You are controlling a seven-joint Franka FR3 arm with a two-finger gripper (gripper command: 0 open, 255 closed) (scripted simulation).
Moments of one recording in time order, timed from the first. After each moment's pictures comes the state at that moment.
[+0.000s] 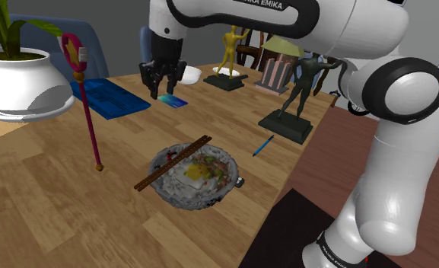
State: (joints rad) arm 0.22 0.28 0.35 -1.28 -0.17 1.67 0.37
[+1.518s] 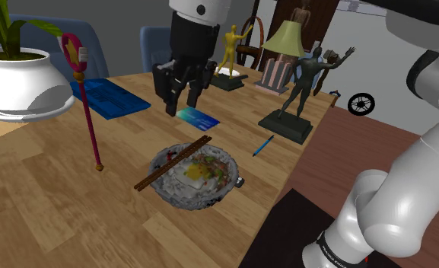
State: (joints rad) arm 0.30 -0.11 0.44 -1.61 -0.05 1.62 0.56
